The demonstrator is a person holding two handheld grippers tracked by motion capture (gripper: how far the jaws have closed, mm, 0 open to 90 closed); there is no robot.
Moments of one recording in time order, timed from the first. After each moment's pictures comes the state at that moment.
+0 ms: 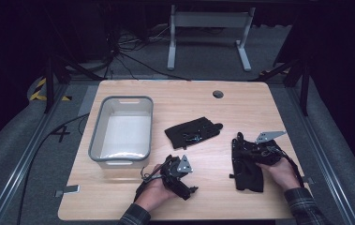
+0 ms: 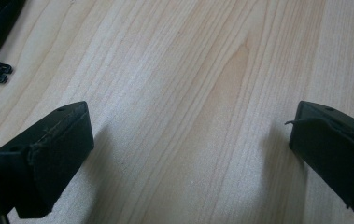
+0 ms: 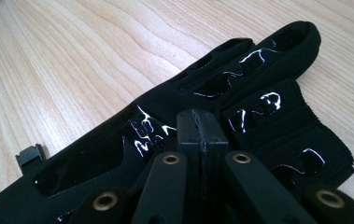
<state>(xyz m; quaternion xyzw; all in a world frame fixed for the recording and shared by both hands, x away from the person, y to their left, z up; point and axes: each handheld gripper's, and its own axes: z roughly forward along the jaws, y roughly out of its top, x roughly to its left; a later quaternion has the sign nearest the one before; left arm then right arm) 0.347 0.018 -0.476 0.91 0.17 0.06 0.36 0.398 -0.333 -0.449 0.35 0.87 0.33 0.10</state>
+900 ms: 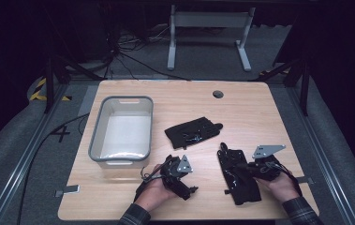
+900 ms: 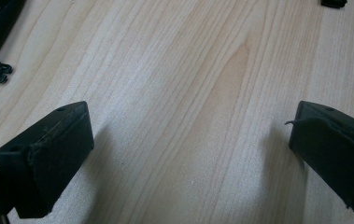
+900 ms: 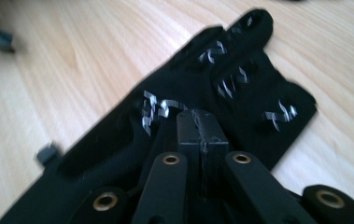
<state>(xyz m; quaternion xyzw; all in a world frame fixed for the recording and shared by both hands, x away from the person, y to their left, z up) 0.347 0.018 -0.476 0.91 0.17 0.06 0.36 0.345 -0.315 -0.442 0.31 0.88 0.35 0.10</state>
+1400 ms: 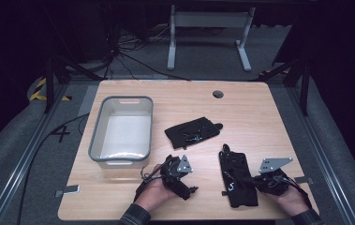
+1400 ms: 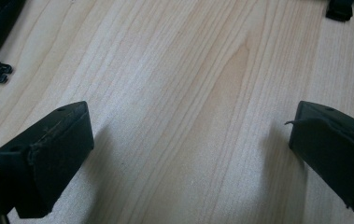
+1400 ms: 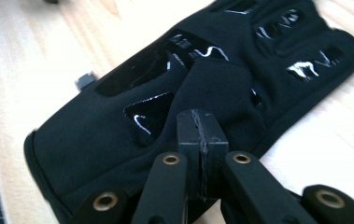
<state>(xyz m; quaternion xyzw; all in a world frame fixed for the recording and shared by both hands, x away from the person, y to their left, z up) 0.347 0.018 -0.476 0.91 0.17 0.06 0.36 0.310 -0.322 -0.450 0.29 0.89 0.34 0.07</state>
